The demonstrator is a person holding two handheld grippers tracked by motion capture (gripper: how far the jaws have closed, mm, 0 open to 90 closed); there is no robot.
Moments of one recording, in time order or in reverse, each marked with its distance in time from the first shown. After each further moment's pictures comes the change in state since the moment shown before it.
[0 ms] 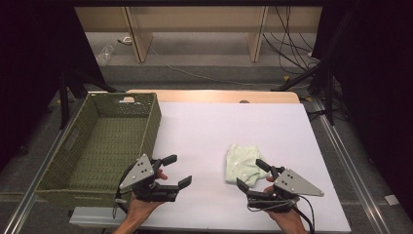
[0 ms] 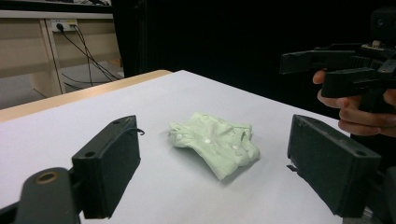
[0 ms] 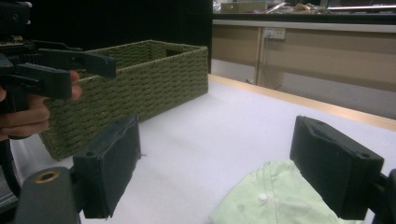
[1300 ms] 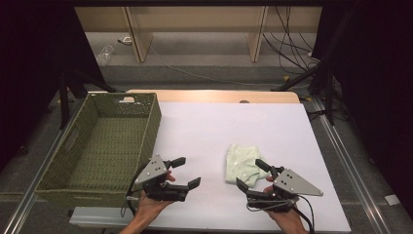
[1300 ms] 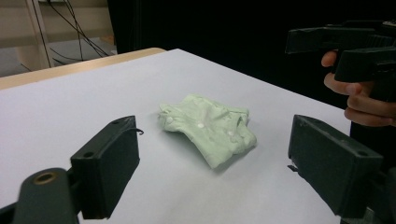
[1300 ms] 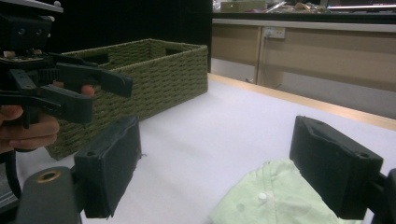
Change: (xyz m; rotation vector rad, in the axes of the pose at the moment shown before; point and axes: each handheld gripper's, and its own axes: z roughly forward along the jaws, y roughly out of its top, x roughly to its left) left arm -0.004 -0.008 0.025 0.085 -0.010 -0.041; right arm 0.000 0.000 0.001 0.002 -0.001 -0.001
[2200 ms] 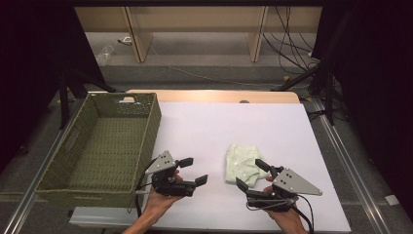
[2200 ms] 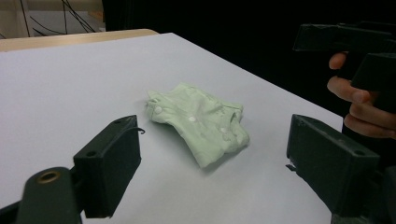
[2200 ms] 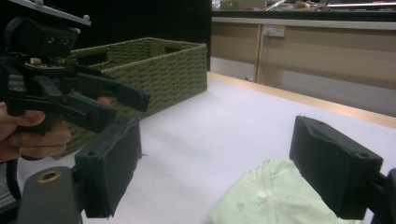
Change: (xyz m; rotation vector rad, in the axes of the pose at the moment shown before) left arm 0.005 -0.001 0.023 0.055 -0.035 -0.105; right arm -0.001 -0.001 0.002 0.005 -0.002 0.002
